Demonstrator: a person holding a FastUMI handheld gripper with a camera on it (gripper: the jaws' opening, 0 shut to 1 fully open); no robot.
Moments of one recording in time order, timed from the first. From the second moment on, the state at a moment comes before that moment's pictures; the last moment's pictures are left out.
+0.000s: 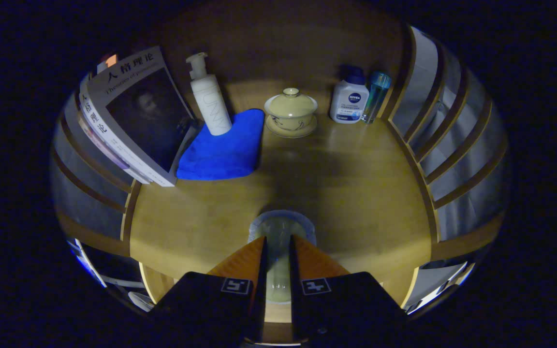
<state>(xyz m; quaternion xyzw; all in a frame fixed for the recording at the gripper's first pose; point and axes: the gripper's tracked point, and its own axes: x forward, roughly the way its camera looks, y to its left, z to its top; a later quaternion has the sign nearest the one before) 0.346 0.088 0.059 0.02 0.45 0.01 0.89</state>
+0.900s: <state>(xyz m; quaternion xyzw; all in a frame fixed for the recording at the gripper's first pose) 0.246 0.085 0.118 0.00 0.26 0.03 0.96</state>
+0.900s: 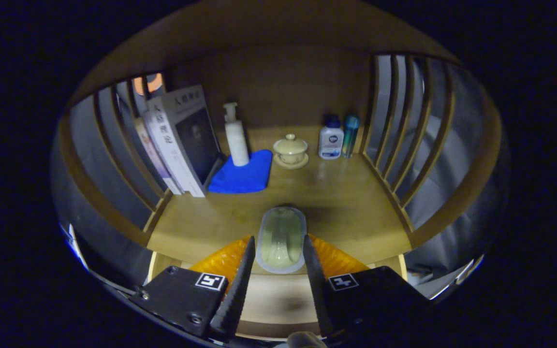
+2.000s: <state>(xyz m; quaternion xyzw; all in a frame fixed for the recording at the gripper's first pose) 0.031 0.067 -0.003 0.00 -0.02 0.03 1.00</state>
